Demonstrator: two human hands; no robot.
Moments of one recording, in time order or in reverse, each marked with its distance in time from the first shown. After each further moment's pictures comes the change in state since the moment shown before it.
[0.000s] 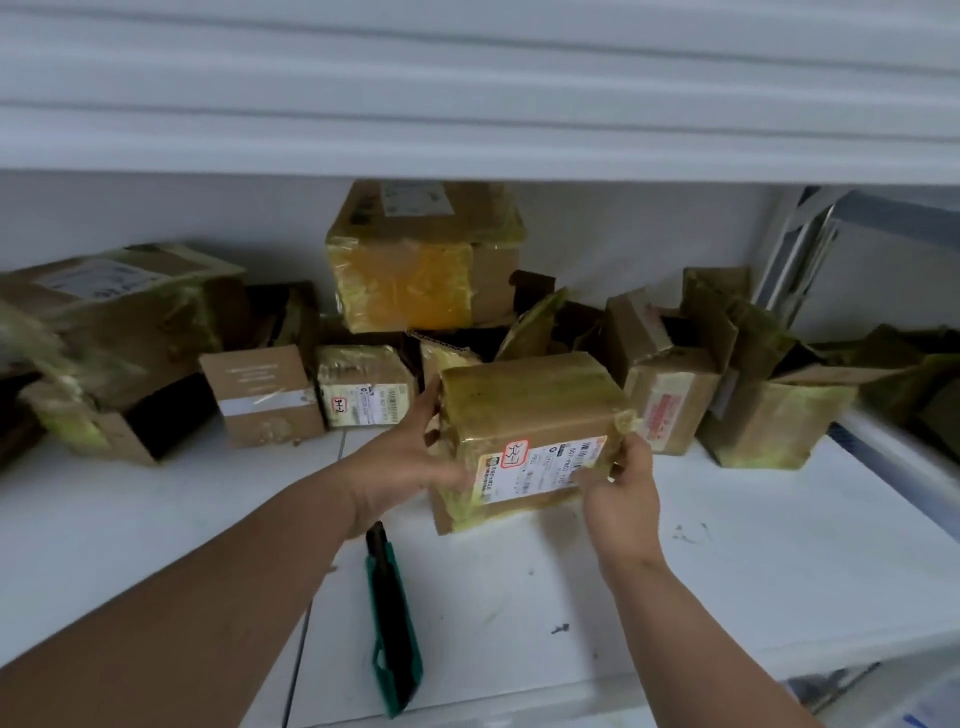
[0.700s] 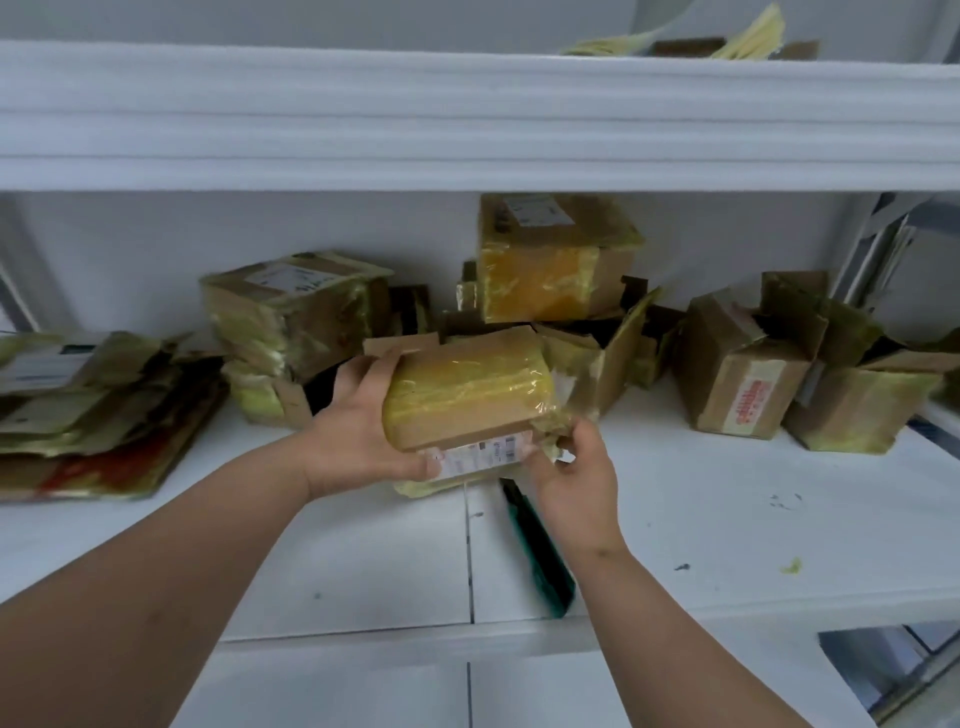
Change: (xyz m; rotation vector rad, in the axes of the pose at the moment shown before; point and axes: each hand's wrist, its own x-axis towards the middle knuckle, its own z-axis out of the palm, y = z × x) left_hand -0.149 -0.009 -0.129 0.683 0.333 0.052; right_hand -0.133 -0.048 0.115 0.025 -0.178 -0.182
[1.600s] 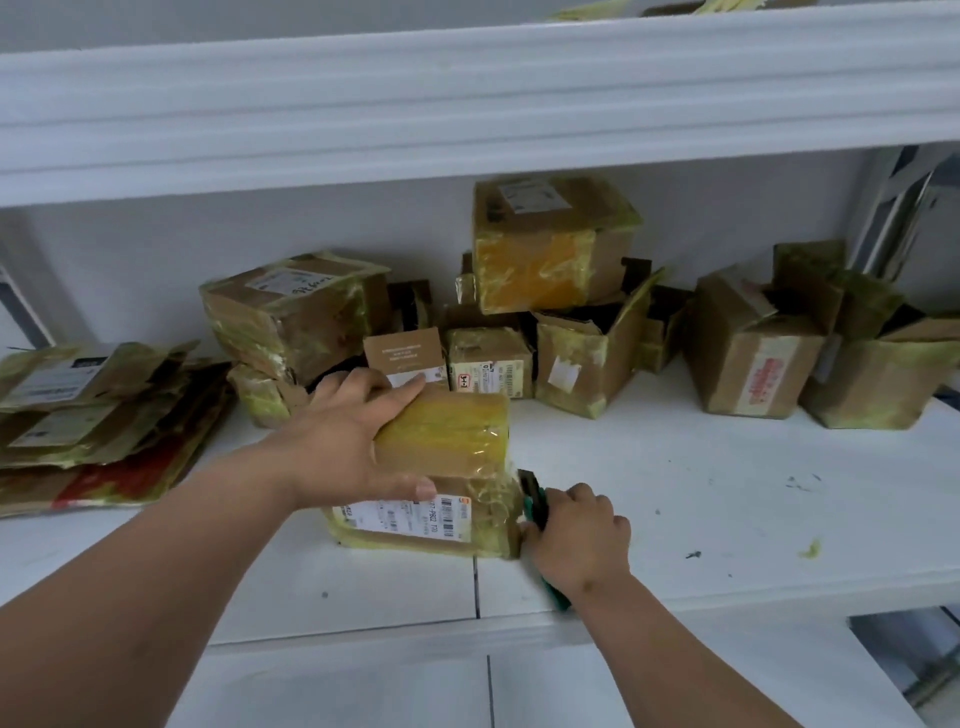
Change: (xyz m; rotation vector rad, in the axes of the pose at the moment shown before) left_hand -0.003 -0.006 -0.011 0.554 -0.176 0.050; right_hand -0.009 0.048 -0.001 -1.032 -0.347 0.108
